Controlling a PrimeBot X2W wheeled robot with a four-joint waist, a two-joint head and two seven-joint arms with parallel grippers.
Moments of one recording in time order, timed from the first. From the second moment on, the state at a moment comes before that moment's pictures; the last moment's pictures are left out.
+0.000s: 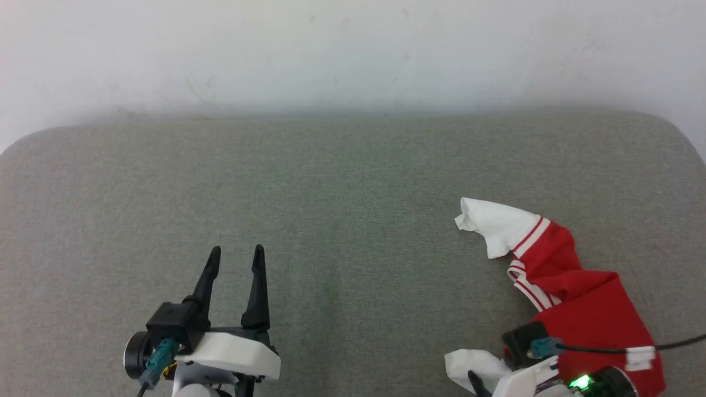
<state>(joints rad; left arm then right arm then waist) -0.03 0.06 -0.11 0.11 -0.22 0.02 -0.26 0.15 -0.08 0.21 -0.06 0.06 0.13 0.54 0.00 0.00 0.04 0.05</state>
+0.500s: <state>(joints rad) -0.05 0.05 -0.14 0.12 -0.23 0.01 -0.26 -0.07 -0.07 0.33 0.16 0.07 0.13 0.59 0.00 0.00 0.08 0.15</state>
